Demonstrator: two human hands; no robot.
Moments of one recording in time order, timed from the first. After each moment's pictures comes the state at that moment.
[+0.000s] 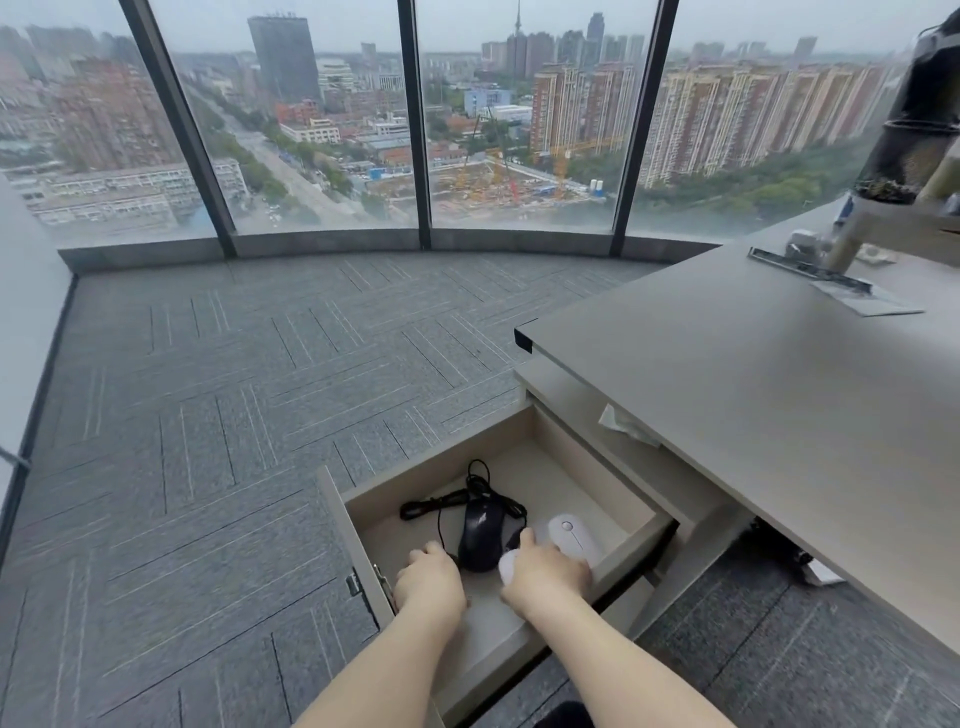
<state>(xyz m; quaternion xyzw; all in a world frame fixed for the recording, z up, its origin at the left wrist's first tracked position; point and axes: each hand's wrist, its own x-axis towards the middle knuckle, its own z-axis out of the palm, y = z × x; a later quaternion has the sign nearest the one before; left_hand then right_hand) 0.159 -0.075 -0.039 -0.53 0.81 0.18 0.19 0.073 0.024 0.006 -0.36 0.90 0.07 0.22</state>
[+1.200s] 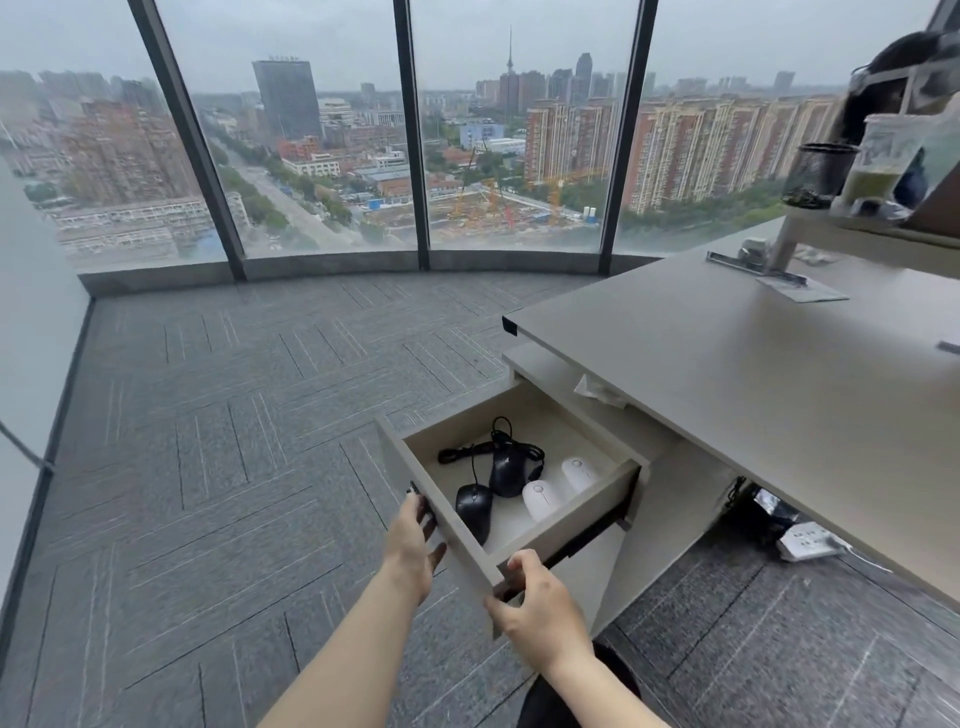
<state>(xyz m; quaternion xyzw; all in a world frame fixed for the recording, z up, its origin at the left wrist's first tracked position) 0.228 -0.026 0.004 -0.44 0.38 0.78 -0.24 0.164 0.139 -0.011 -0.34 0.85 -0.34 0.23</state>
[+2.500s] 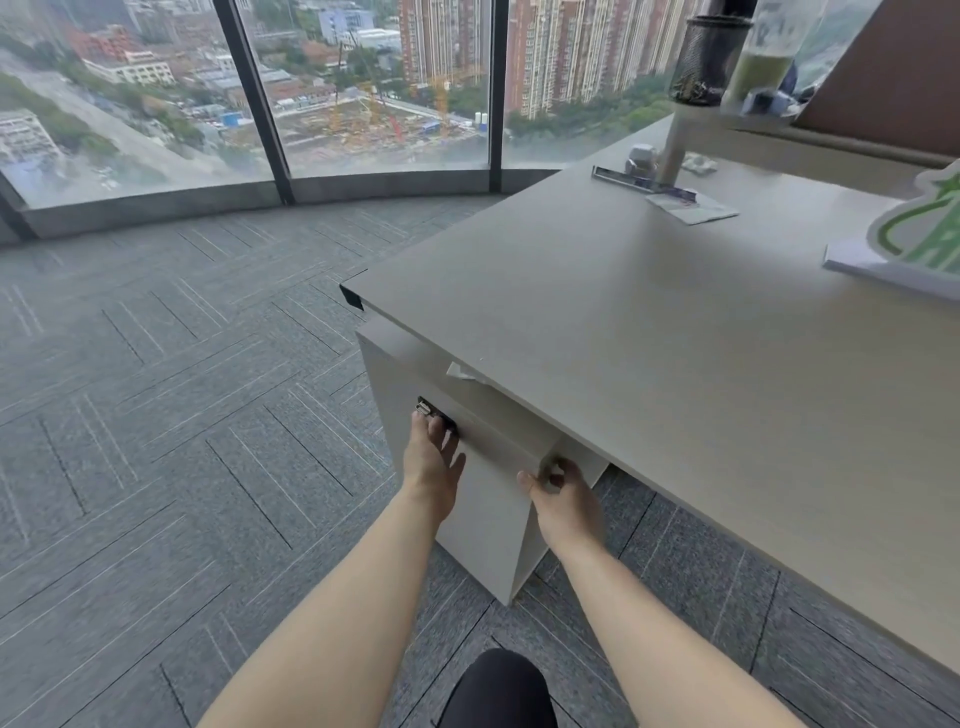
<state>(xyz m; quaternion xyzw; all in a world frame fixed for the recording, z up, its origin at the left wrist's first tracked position) -0.014 -0.003 -0.007 -0.38 0.35 0.84 -0.16 -0.047 0.156 -0.024 -0.04 0.86 -0.48 0.17</state>
